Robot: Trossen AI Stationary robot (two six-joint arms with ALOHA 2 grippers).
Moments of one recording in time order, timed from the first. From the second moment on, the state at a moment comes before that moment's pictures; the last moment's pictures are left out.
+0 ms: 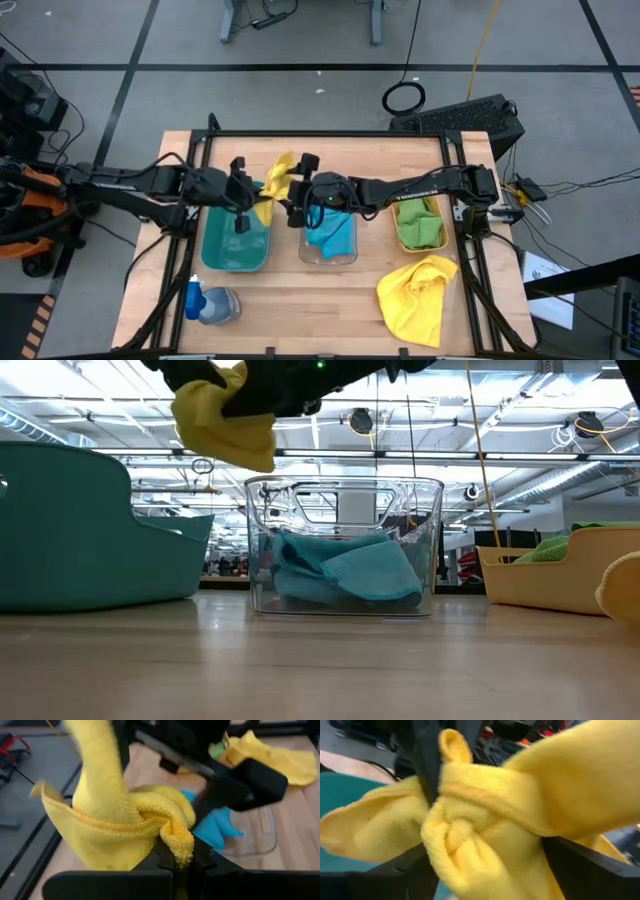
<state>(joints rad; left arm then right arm) -0.10 0.95 0.97 -0.56 -0.25 -0.02 0.01 1.91 1.49 0.19 0.35 -0.32</state>
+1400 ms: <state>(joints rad) -0.31 0.95 0.97 -0.98 -0.47 -0.57 0.02 1.96 1.49 0.27 -0.03 -0.30</state>
